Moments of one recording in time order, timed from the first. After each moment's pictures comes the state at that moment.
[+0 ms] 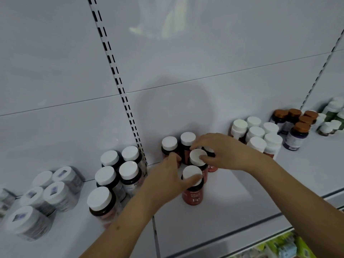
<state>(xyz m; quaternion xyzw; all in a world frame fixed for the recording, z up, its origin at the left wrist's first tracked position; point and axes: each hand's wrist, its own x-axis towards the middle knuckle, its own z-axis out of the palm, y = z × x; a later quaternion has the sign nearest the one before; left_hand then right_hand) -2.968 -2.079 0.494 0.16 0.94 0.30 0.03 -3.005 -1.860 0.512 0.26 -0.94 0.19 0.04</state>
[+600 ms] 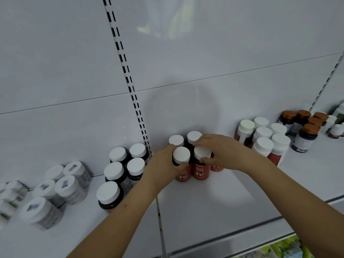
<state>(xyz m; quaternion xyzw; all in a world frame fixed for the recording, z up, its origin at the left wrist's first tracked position) -3.005 -2.101 0.474 0.16 0.93 0.32 -0.06 -3.012 -1.878 0.505 0.25 -0.96 0.11 0.03</state>
